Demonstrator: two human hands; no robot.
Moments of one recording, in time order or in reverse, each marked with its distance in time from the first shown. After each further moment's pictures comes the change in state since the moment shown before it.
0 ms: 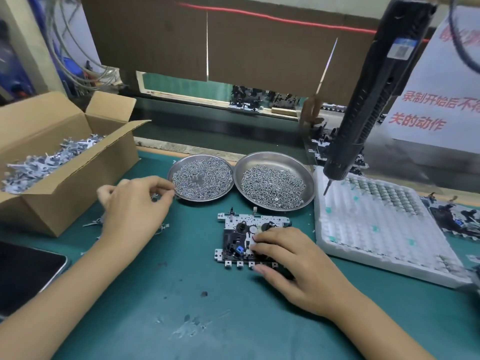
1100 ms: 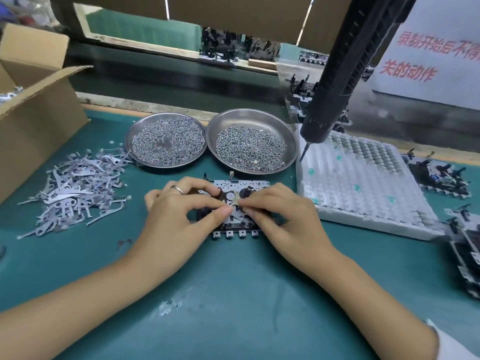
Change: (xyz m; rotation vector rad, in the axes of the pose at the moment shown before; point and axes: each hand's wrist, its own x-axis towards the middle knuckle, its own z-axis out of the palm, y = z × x) left_hand -0.067 0.064 0.023 -0.521 -0.390 0.177; right_hand 0.006 0.001 0.005 0.303 0.227 0.301
